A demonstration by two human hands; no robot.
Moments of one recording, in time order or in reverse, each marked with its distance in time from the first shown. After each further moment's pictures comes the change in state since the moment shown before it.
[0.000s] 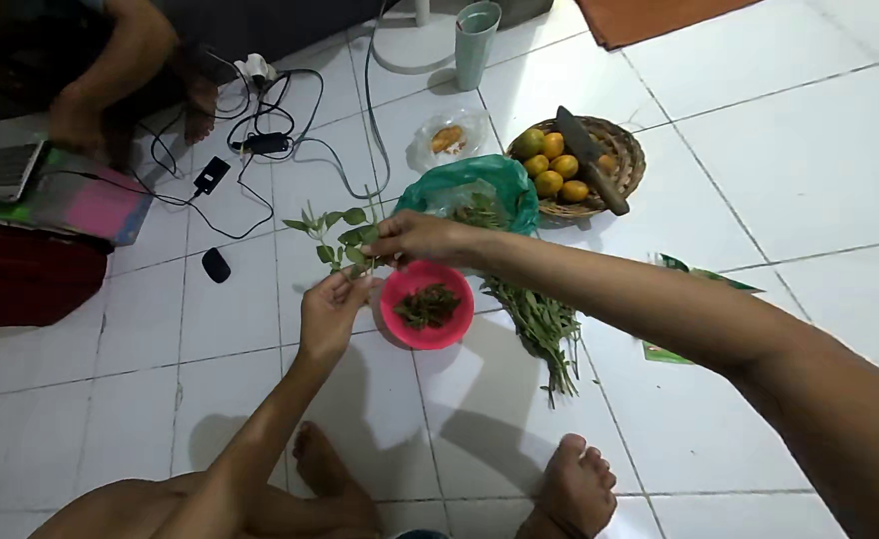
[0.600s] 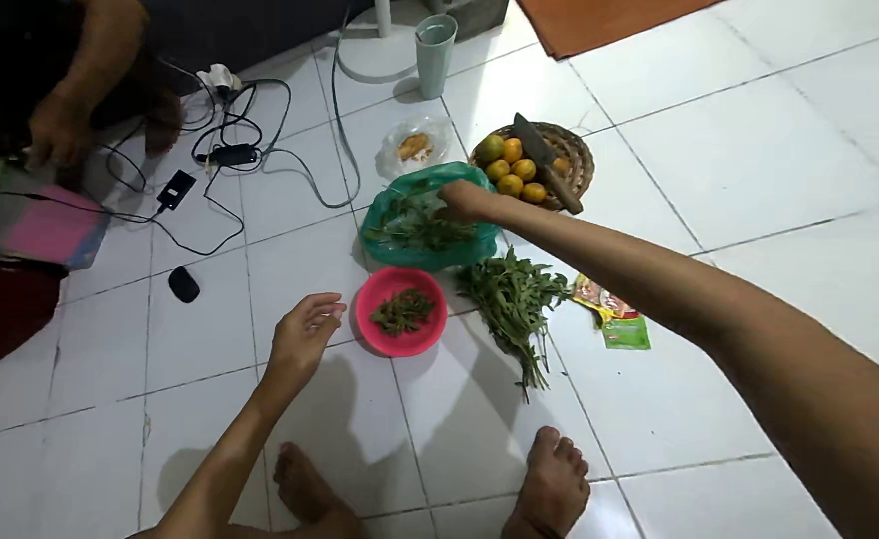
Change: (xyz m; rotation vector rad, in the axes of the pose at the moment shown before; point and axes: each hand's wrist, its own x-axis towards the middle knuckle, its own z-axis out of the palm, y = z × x) left_hand 0.004 -0.016 -0.012 0.261 -0.219 -0.095; right_hand 0.016 0.092 -0.146 -0.935 0.340 0.269
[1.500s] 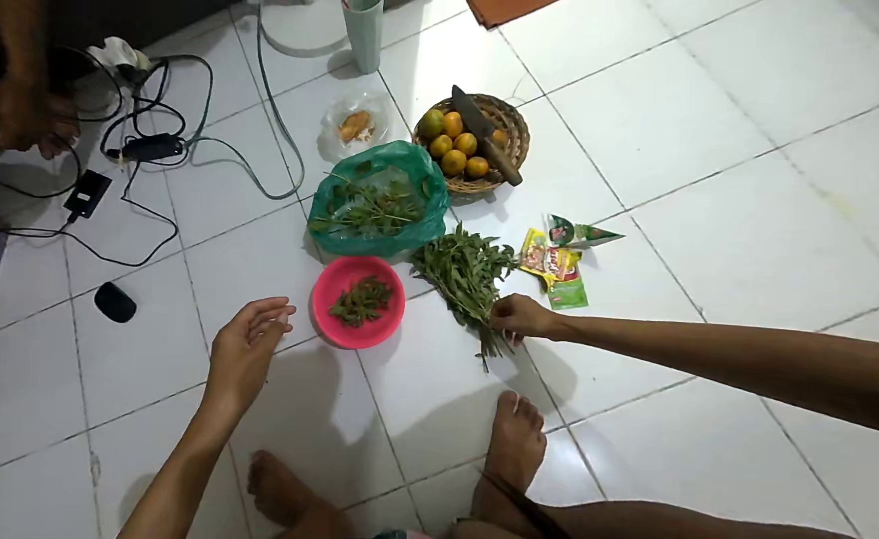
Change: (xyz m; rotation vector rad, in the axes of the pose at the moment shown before) left_hand 0.006 -0.008 0.005 0.036 0.039 -0.009; right_hand -0.198 0.111 0.149 0.699 -0.315 0.496
